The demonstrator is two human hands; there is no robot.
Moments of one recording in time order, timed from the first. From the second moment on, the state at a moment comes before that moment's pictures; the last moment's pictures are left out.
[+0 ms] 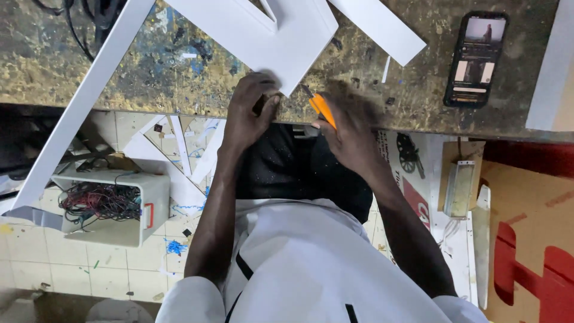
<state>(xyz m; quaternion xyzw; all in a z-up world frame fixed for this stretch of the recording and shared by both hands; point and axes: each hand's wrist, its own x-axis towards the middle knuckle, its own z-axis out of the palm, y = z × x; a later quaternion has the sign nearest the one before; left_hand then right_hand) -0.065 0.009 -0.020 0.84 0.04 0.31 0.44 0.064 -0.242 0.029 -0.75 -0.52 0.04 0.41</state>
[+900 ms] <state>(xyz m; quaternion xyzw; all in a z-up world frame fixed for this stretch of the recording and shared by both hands) -0.064 -0.004 -0.007 0.78 0.10 0.34 0.52 0.059 -0.232 -0.017 -0.77 -0.53 0.05 0.36</state>
